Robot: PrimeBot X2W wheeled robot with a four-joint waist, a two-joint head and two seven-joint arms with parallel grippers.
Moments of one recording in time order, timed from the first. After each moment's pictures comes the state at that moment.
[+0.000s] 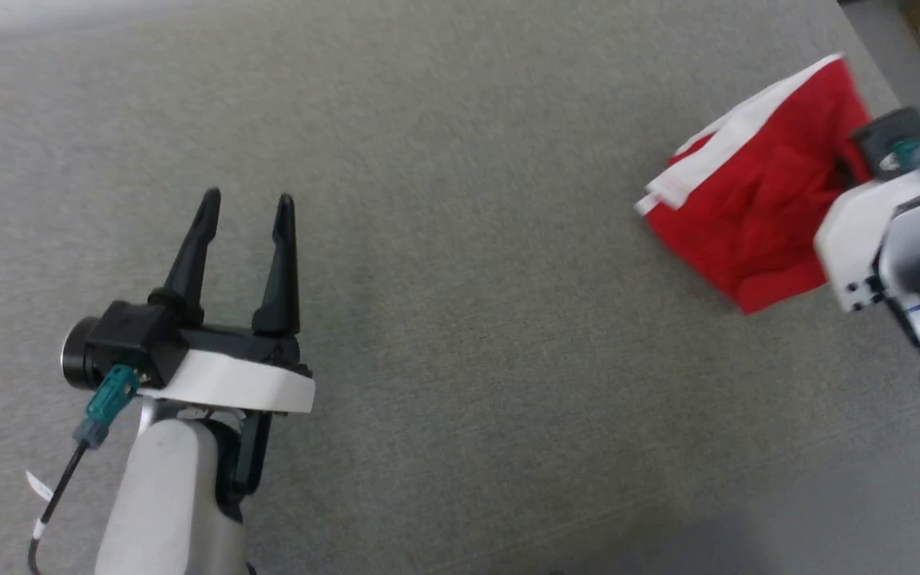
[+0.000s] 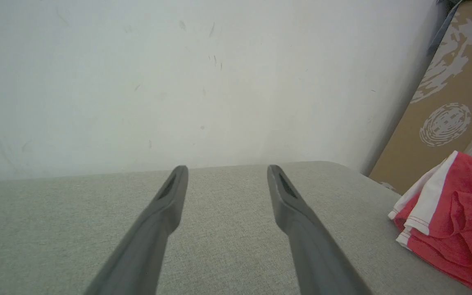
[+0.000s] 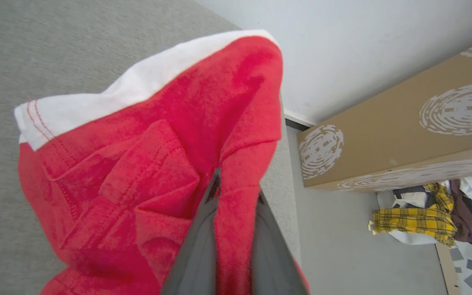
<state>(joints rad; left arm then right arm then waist) -0.29 0.10 -0.04 0.08 -0.18 -0.10 -0.26 -0.66 -0.35 0.16 0.50 -0.06 0.13 0.30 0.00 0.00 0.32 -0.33</state>
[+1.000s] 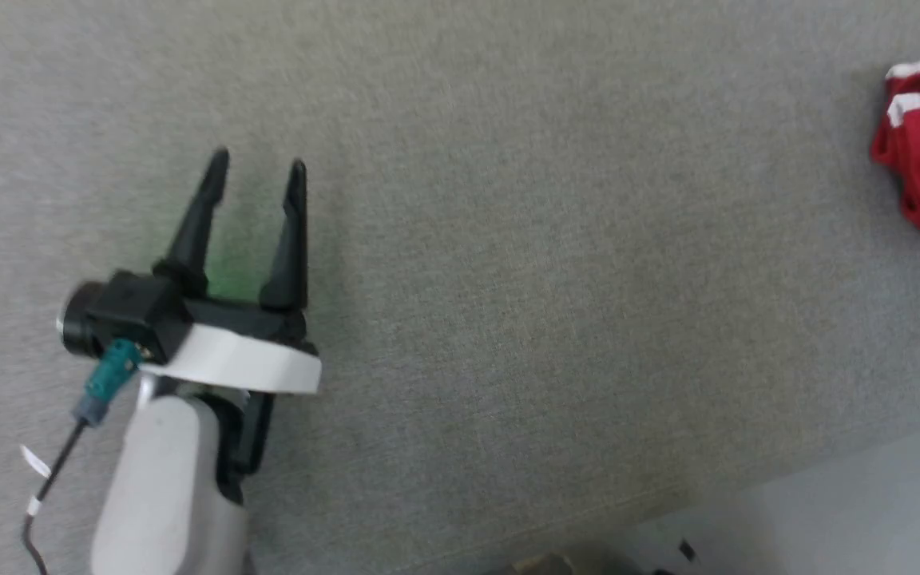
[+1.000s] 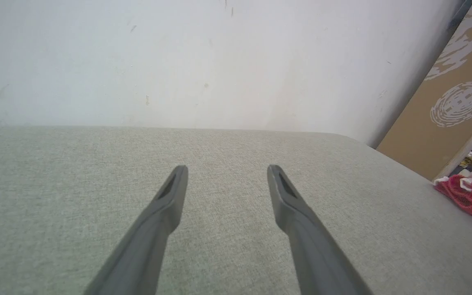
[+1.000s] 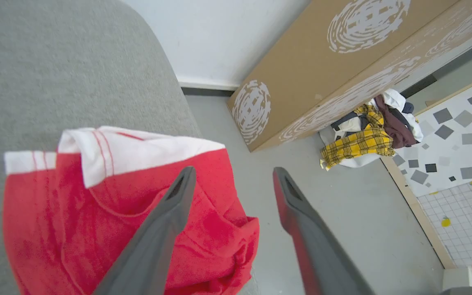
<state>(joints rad) -0.35 0.13 -0.08 0.03 -0.18 -0.10 -0.22 -0.81 -0.24 -0.59 0.71 -0.53 0.13 0.07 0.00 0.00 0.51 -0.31</state>
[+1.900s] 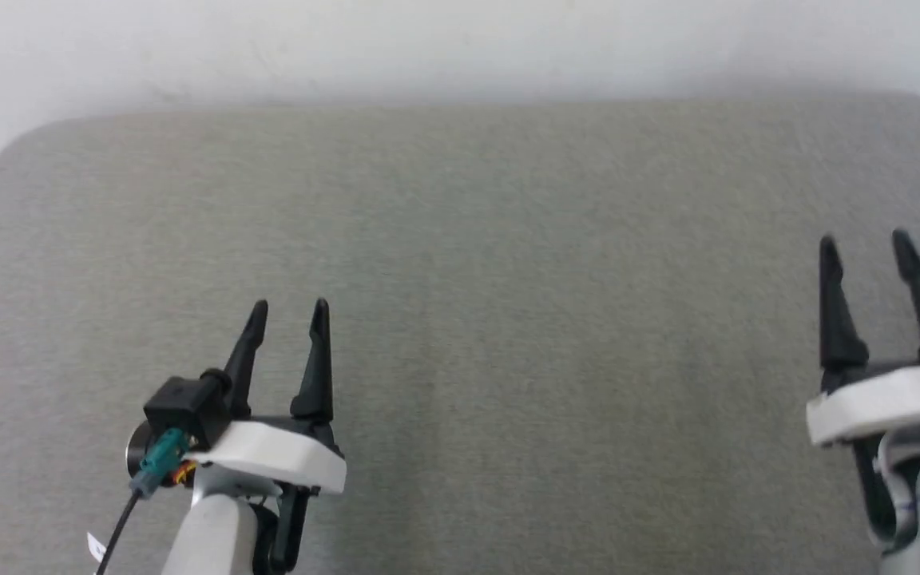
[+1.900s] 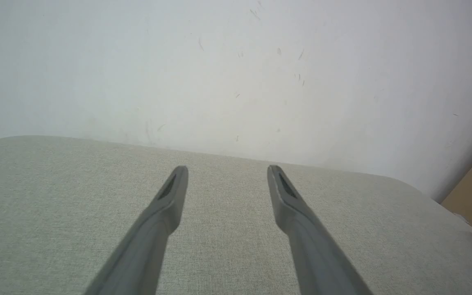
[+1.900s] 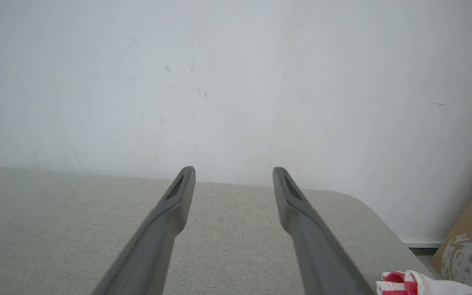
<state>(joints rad) -0.18 0.06 -0.07 0.21 -0.27 -0.08 -0.26 -0.21 -0.11 -0.16 0.09 0.04 0.13 -0.15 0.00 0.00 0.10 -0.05</state>
